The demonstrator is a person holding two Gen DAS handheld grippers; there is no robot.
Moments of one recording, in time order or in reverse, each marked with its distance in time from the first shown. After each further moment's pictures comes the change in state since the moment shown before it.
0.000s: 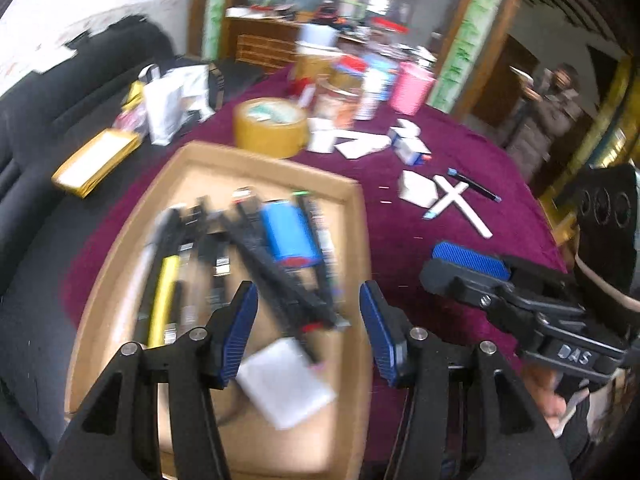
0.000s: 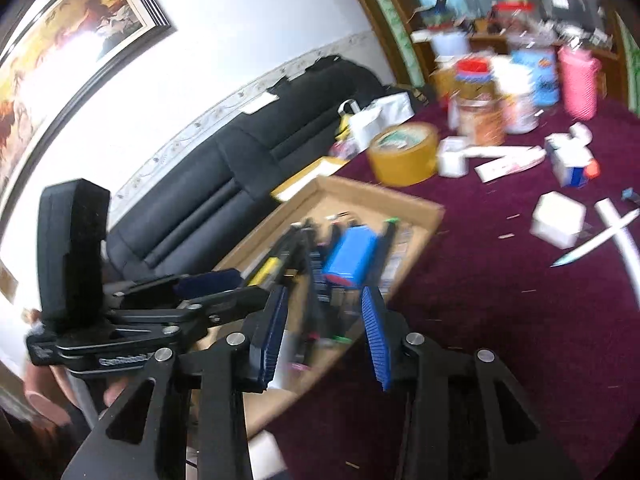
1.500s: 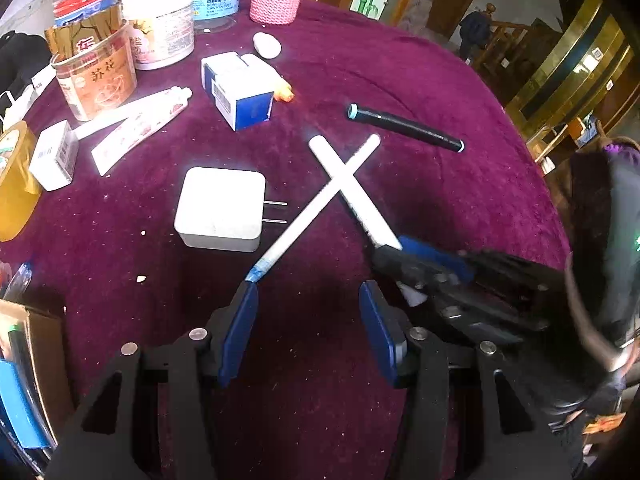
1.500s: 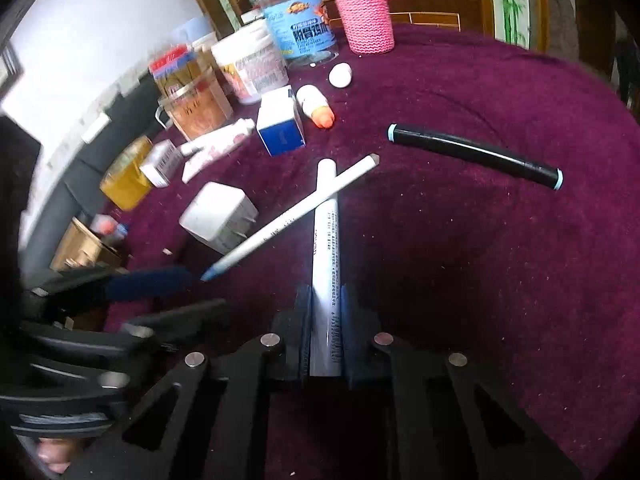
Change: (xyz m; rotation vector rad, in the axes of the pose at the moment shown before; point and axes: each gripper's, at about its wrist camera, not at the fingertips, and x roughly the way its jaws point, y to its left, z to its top) left arm 0.201 -0.190 0.075 0.205 0.296 -0.125; right arm -0.028 -0.244 0.014 0.278 0.076 -0.358
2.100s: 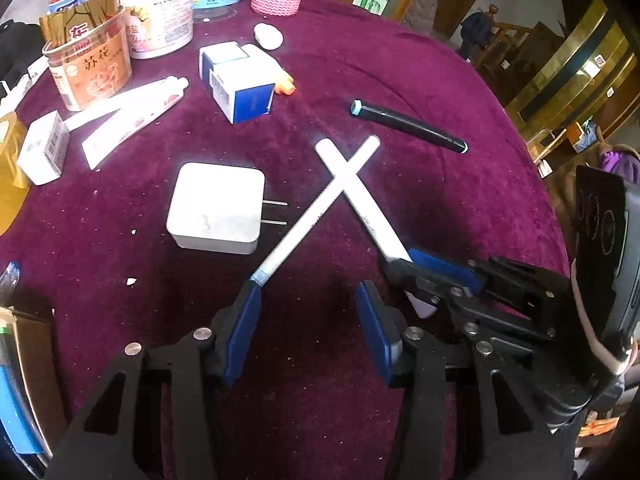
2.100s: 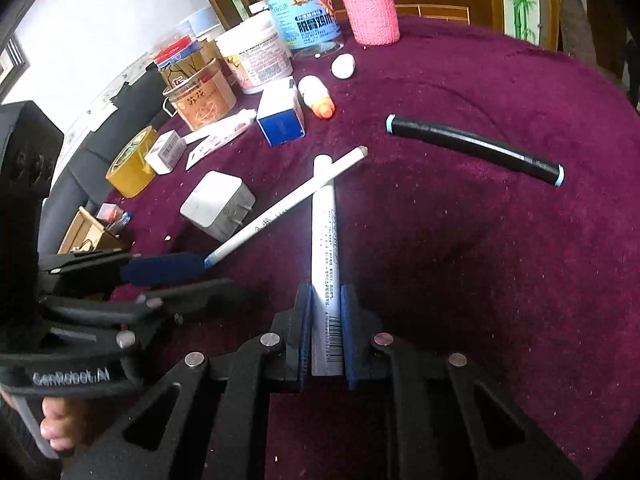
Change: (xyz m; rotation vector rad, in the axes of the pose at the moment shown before) left arm 0.008 0.009 0.006 -0.029 0.022 -0.036; right arm 0.002 -0.006 -0.002 -0.038 0.067 0.000
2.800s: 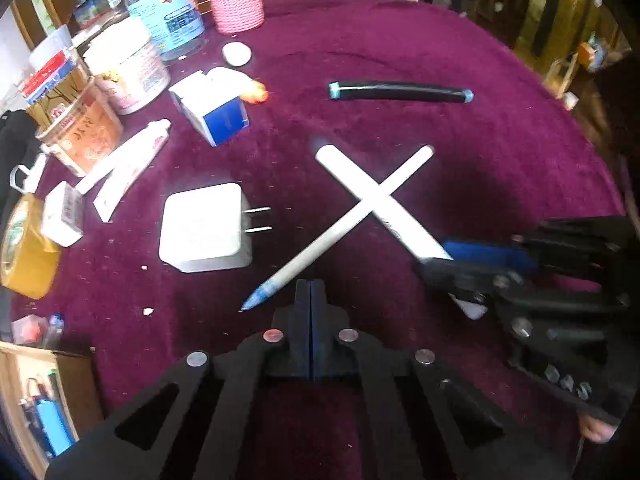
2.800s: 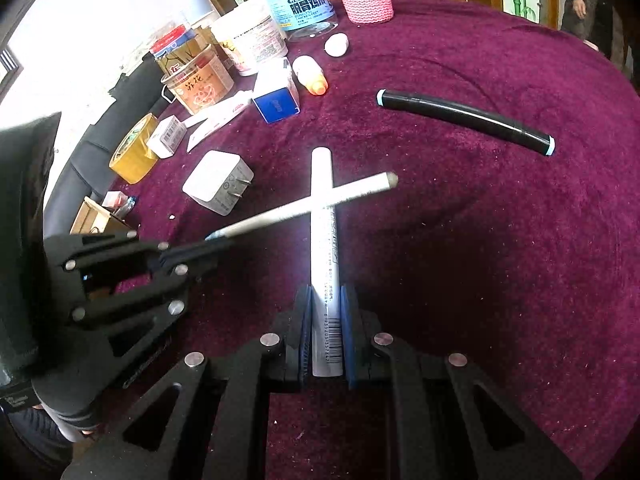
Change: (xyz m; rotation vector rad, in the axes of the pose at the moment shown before) left arm 0.013 -0.038 -0.005 0.243 -0.016 0.192; right arm -0.006 -0.008 -0.005 0.029 0.068 0.015
